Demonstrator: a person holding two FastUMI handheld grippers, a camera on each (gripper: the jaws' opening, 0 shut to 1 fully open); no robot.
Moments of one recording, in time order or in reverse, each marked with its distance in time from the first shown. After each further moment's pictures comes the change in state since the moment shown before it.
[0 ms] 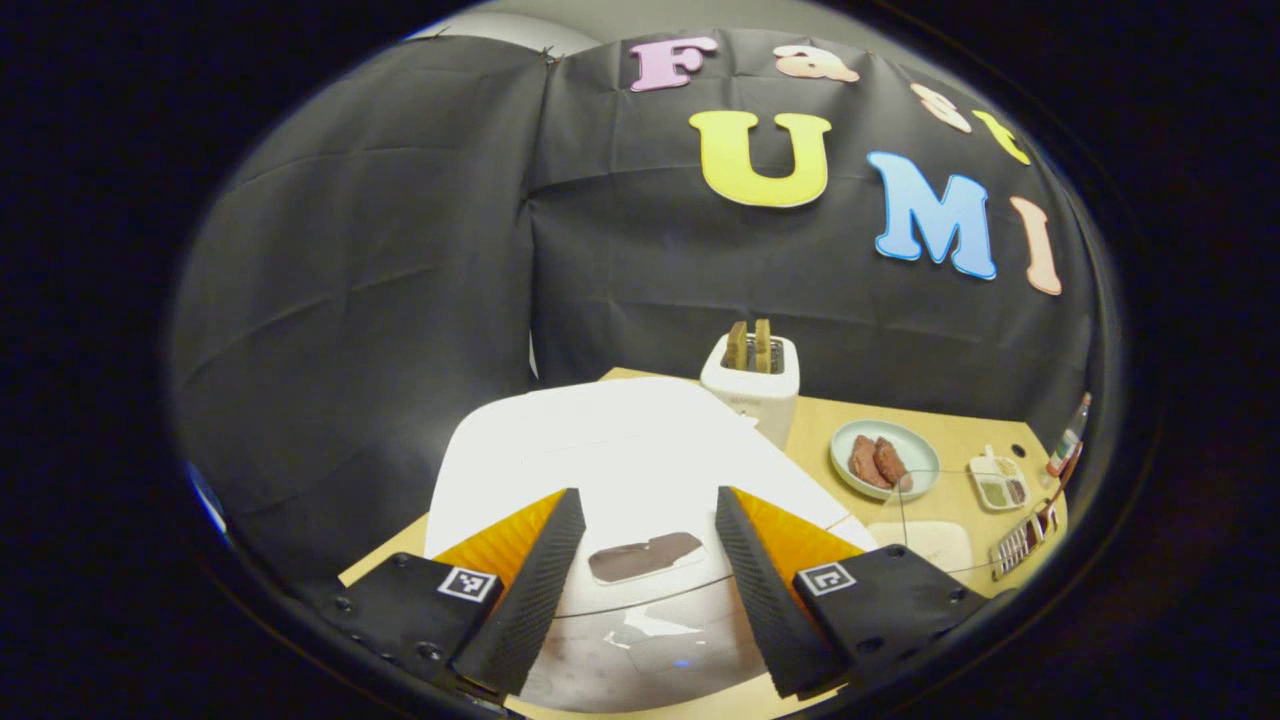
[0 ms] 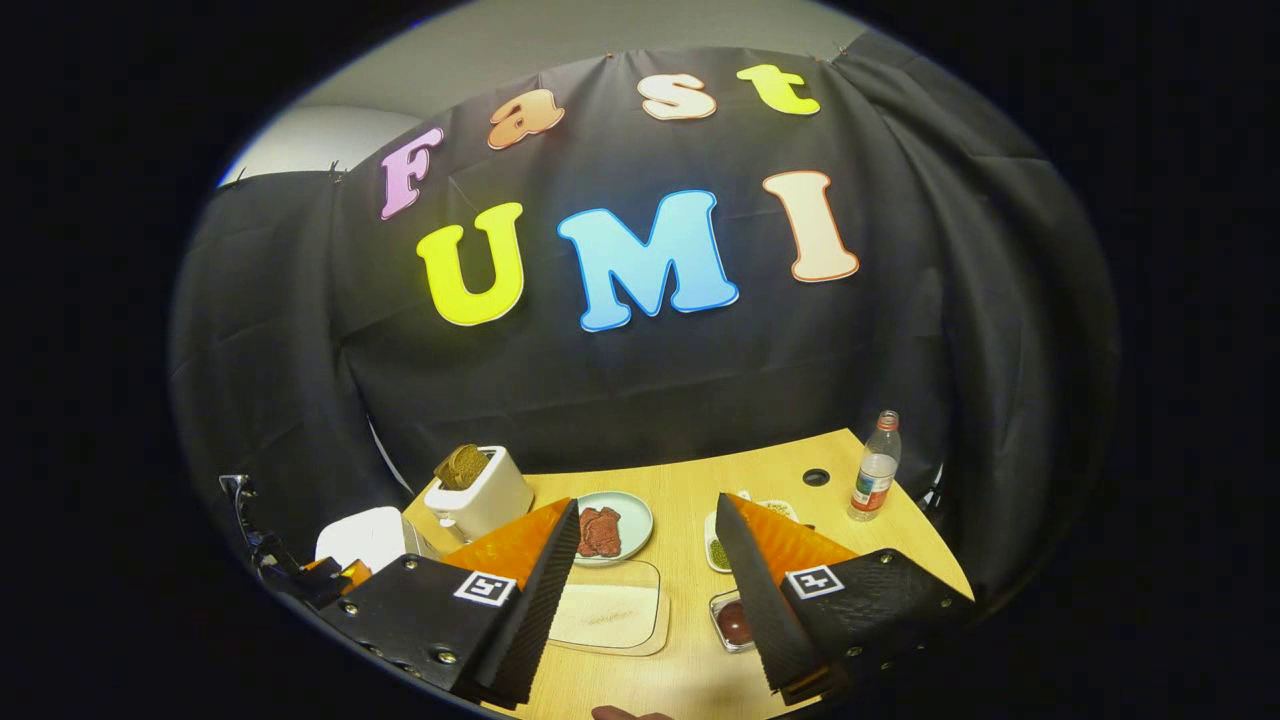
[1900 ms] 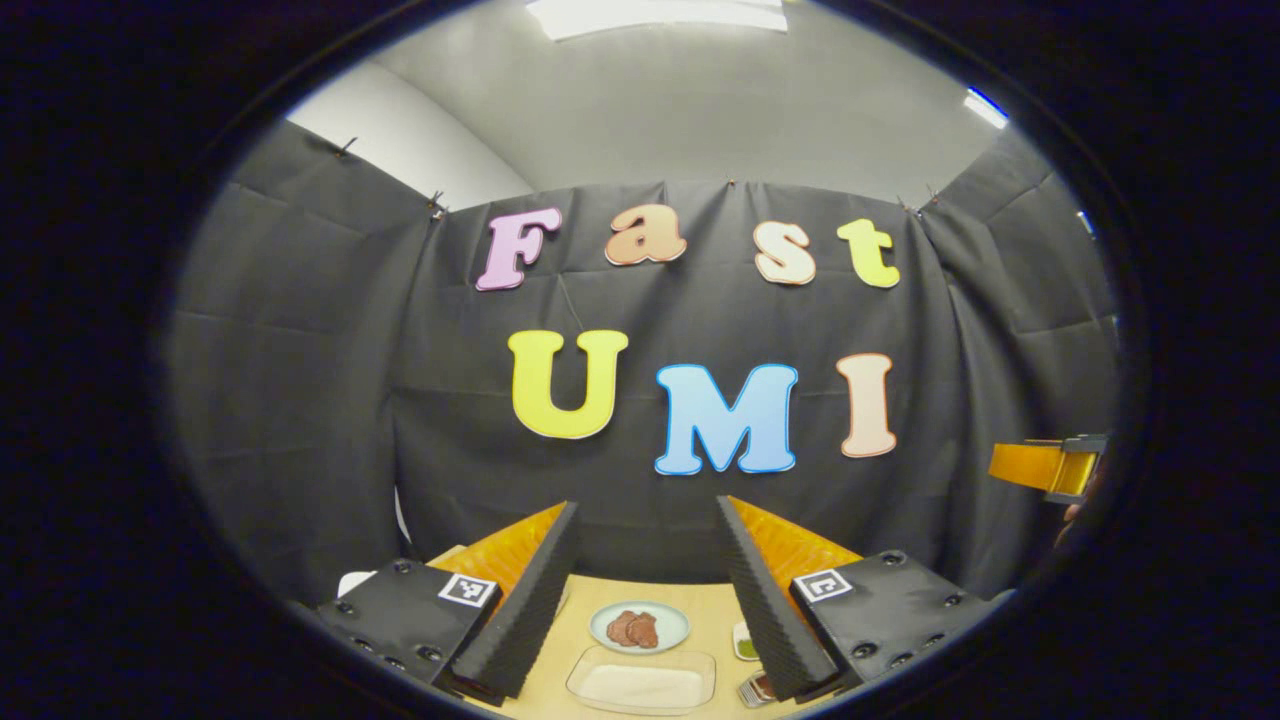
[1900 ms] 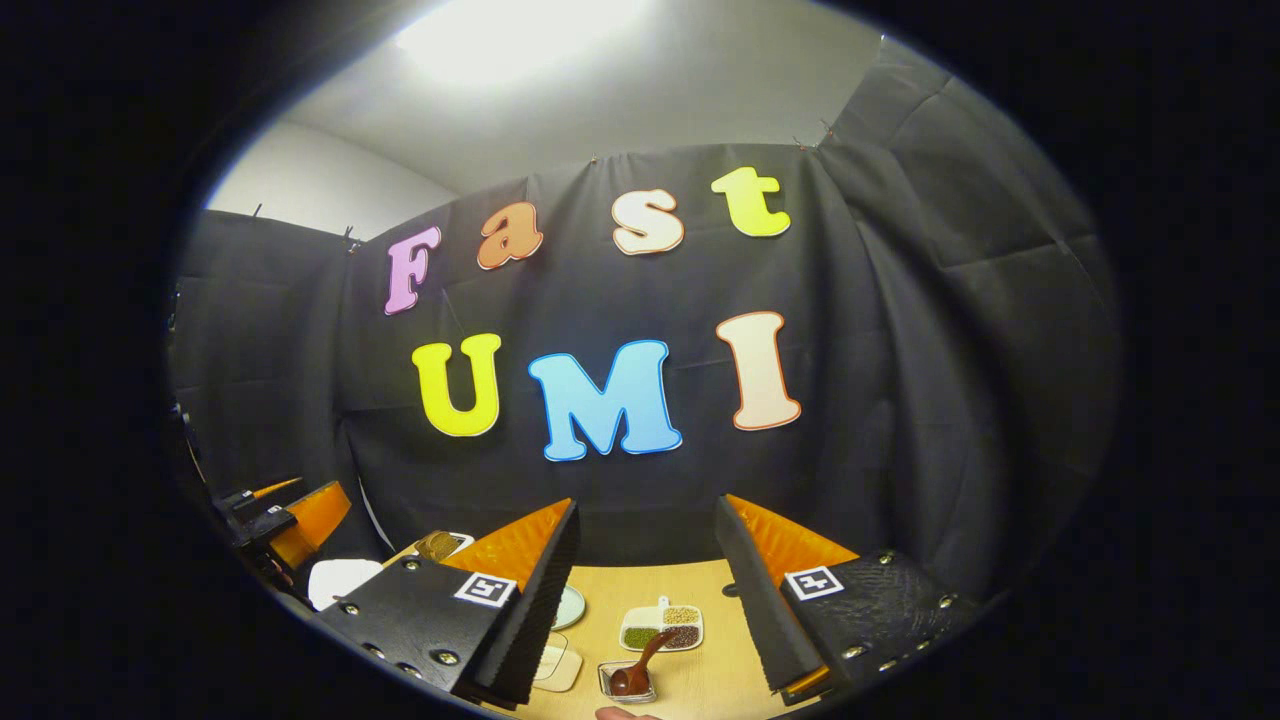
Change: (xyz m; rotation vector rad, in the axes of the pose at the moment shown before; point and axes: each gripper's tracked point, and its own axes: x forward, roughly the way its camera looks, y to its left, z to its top) left arm -0.265 -0.306 0.261 0.026 -0.493 -0.340; right arm -0.094 -0.112 0.170 -0.071 -0.294 0.009
